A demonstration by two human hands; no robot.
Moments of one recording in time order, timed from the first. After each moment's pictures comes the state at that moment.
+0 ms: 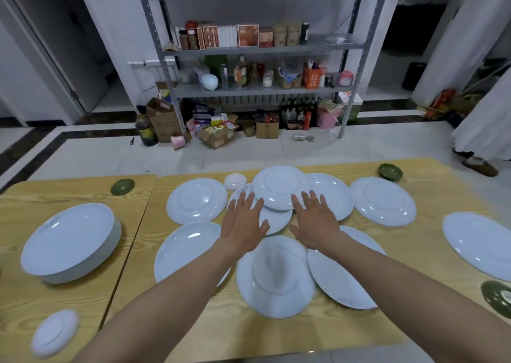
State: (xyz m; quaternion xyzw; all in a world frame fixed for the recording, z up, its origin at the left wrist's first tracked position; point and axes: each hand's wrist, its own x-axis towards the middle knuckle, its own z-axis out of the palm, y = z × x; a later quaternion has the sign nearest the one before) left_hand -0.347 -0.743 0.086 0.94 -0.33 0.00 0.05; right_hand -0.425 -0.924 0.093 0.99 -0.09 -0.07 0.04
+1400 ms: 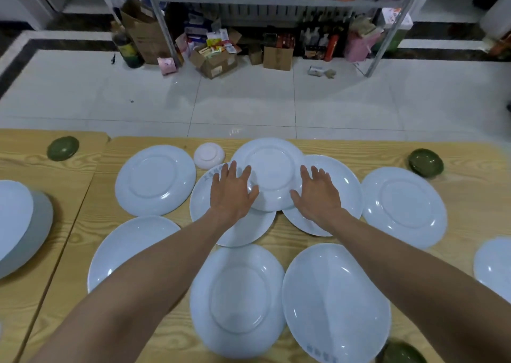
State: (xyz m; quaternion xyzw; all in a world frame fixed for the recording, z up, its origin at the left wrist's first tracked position) left_hand -0.208 -0.868 -0.004 0.97 -0.21 -0.11 0.05; right_hand -0.279 -1.066 -0.003 0.97 -0.15 -0.14 -0.09
